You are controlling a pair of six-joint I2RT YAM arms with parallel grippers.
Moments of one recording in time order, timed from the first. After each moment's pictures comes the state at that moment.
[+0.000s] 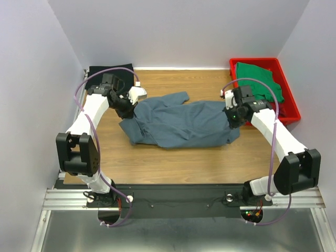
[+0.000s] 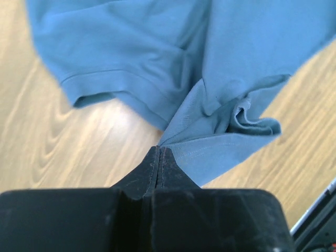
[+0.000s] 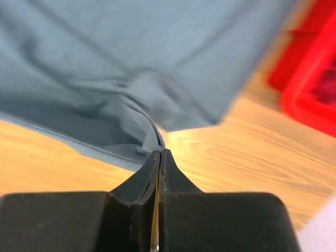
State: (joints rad) left arm -0.13 1.61 1.38 -0.95 0.51 0.84; right arm 0.24 1.40 1.16 -0.87 -0.01 -0.20
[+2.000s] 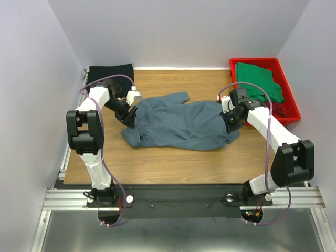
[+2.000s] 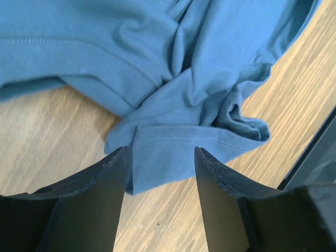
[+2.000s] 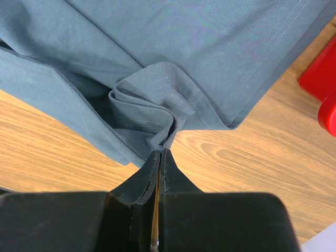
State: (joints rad) left arm -0.02 1.93 1.52 -1.12 0.64 0.84; right arm 0.21 1.47 1.15 -0.88 -0.10 -0.24
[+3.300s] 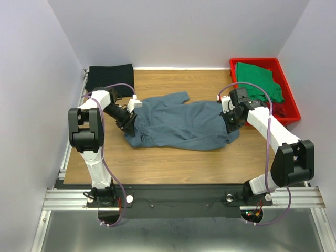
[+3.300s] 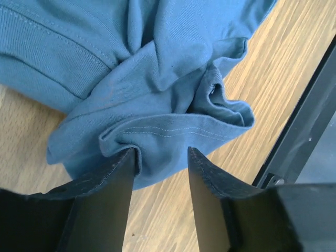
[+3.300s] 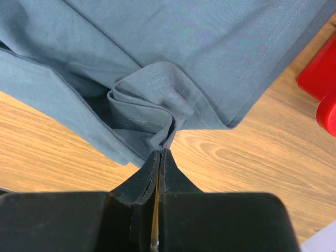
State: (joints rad) left arm 0.00 1.96 1.43 -1.20 0.71 0.93; right arm 0.21 1.47 1.15 -0.88 -0.10 -0.24
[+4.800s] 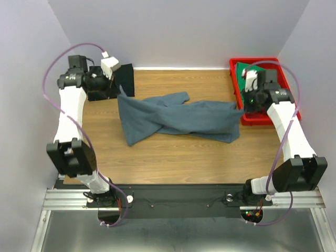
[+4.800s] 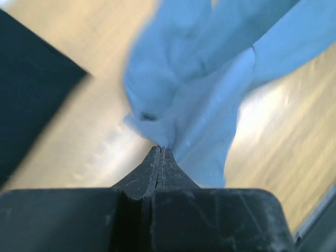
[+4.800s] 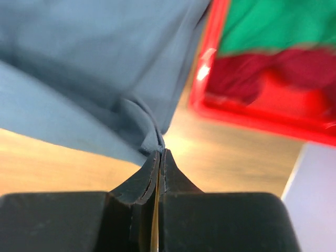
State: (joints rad) left arm 0.11 1.65 1.69 -1.01 0.77 0.67; right arm 0.03 1.39 1.36 -0.92 -0.07 -0.24
